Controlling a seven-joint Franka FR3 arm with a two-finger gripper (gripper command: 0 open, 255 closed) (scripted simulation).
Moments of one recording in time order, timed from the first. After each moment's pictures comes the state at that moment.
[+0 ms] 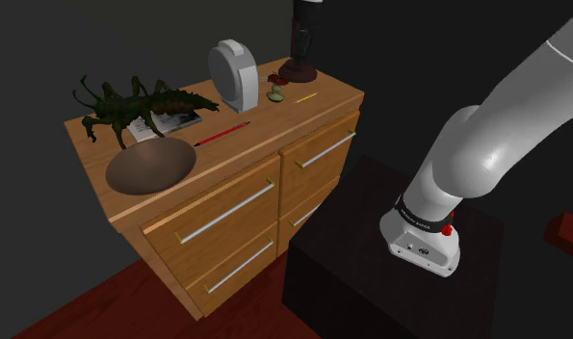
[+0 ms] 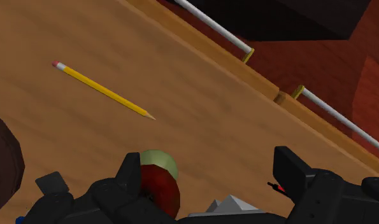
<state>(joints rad) 0.07 -0.26 -0.22 -2.15 0.03 1.90 -0.58</state>
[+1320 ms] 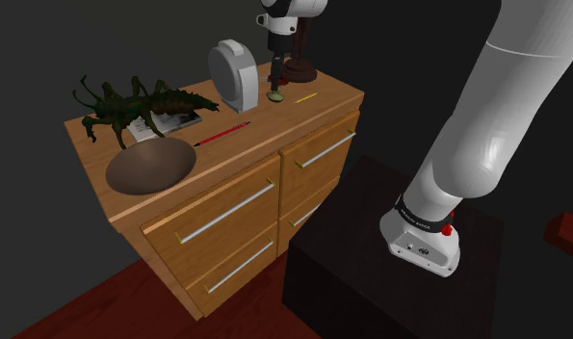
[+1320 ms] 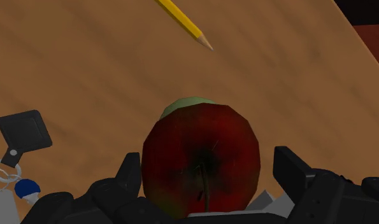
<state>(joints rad) 0.08 0.10 -0.24 -2.00 0.16 2.08 -0.83</state>
